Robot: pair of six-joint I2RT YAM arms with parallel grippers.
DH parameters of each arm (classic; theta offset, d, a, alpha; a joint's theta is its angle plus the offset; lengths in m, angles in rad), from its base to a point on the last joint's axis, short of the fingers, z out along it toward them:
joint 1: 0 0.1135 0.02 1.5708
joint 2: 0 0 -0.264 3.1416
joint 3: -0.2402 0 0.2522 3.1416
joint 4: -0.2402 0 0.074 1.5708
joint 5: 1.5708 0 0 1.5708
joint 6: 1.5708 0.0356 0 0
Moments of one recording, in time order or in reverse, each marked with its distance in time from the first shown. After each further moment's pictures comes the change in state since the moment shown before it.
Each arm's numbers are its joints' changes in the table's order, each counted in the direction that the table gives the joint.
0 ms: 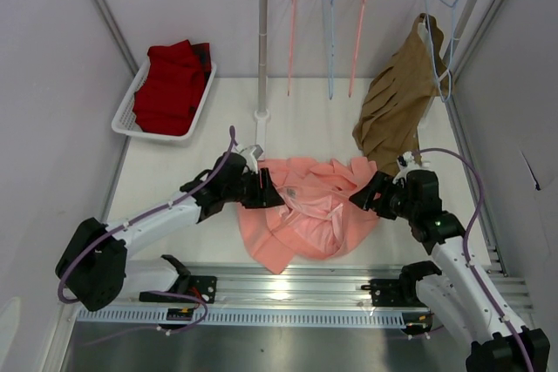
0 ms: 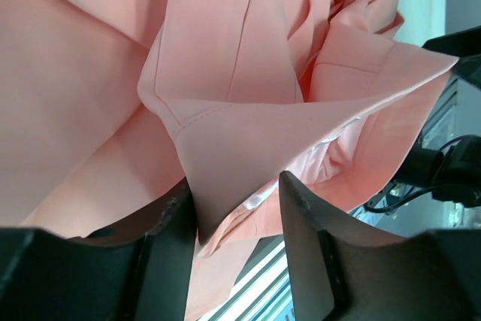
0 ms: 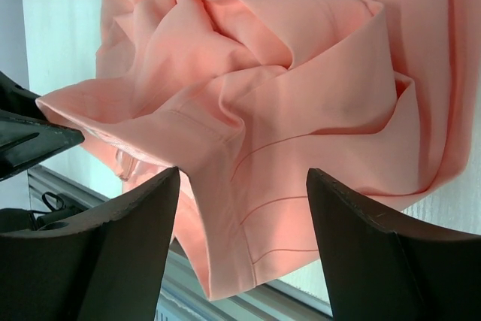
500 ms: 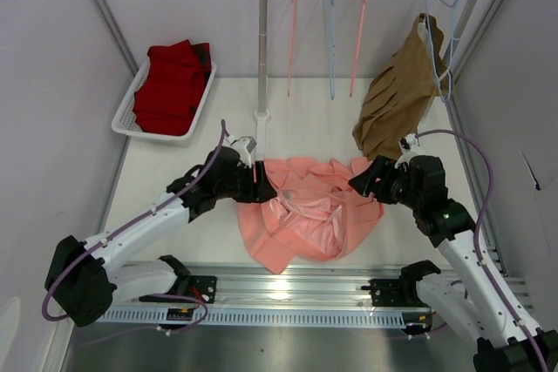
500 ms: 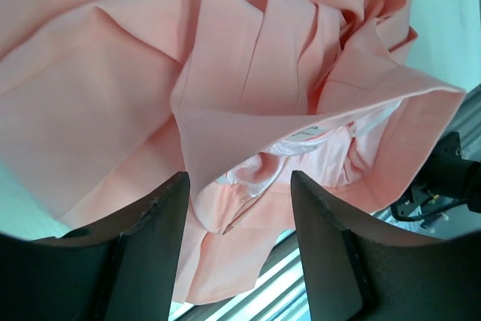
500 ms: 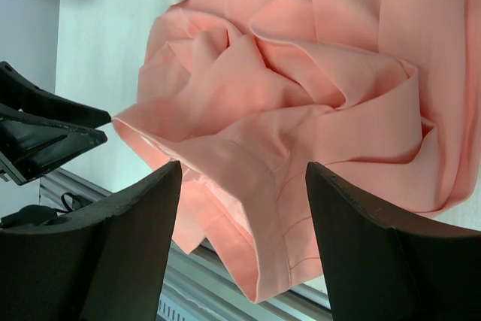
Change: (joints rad) left arm -0.004 0.108 -0.091 -0.195 -0.122 0.109; right arm 0.085 -0.027 -0.202 -0.072 0.085 -0.004
